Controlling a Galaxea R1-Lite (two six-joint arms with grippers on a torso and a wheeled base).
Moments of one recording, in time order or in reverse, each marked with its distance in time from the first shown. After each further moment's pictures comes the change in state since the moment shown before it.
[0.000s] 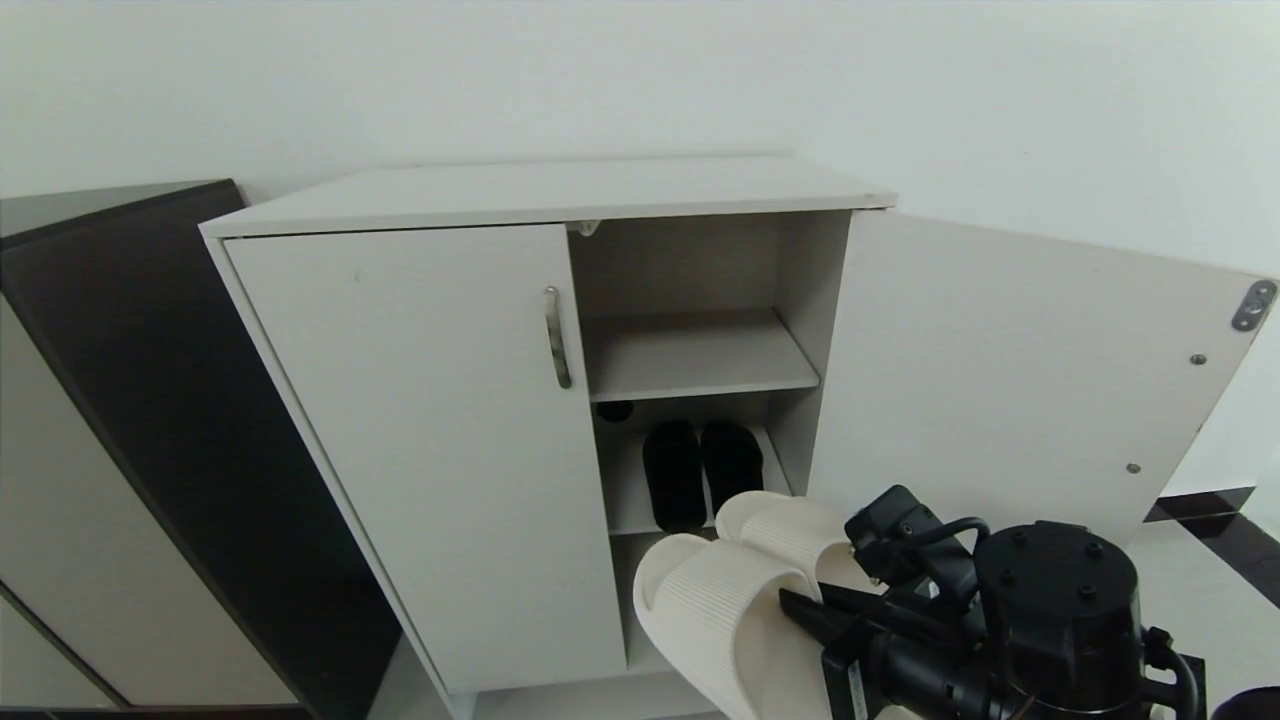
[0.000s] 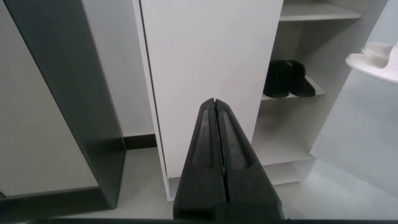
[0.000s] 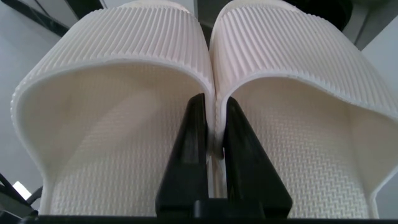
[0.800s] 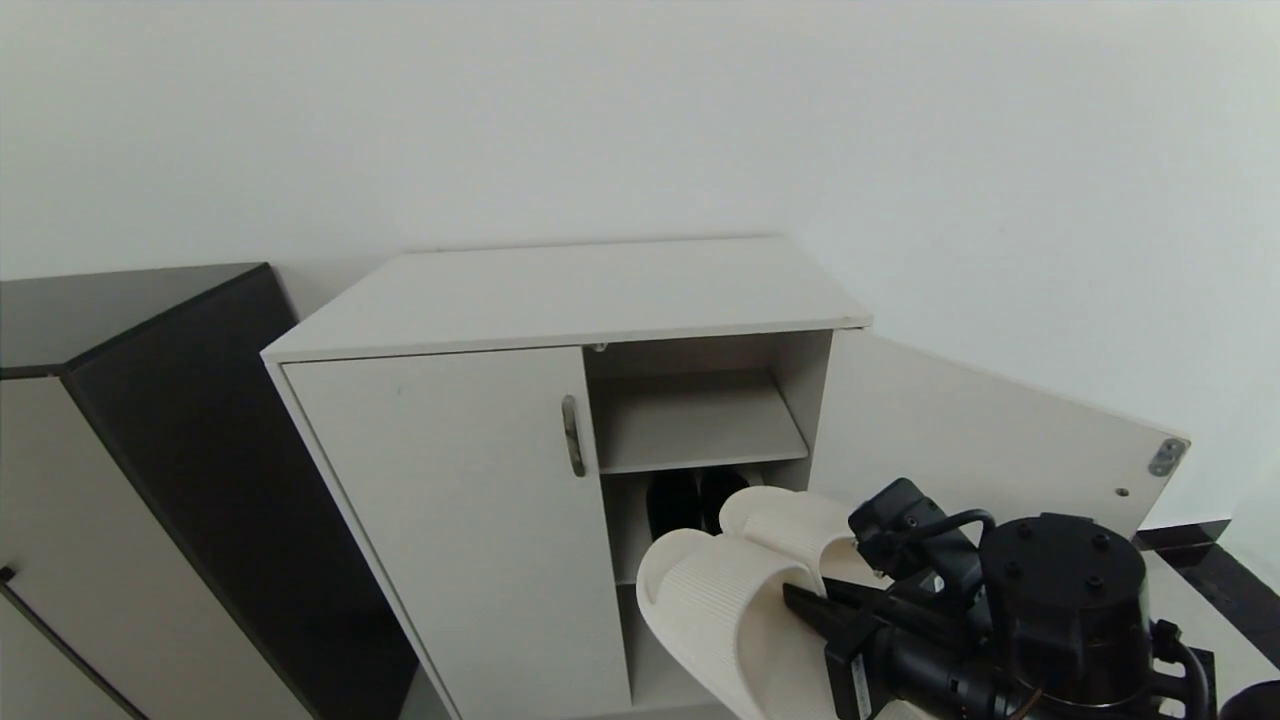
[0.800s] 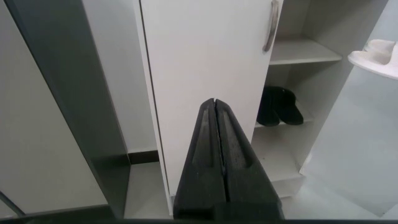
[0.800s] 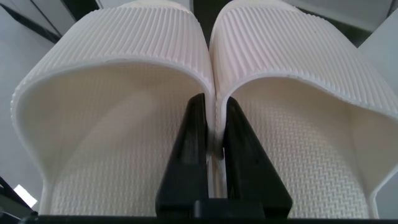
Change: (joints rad) left arm 0.000 0.000 0.000 0.000 0.000 -0.002; right arm 0.000 -0.022 -0.018 0.043 -0.013 0.000
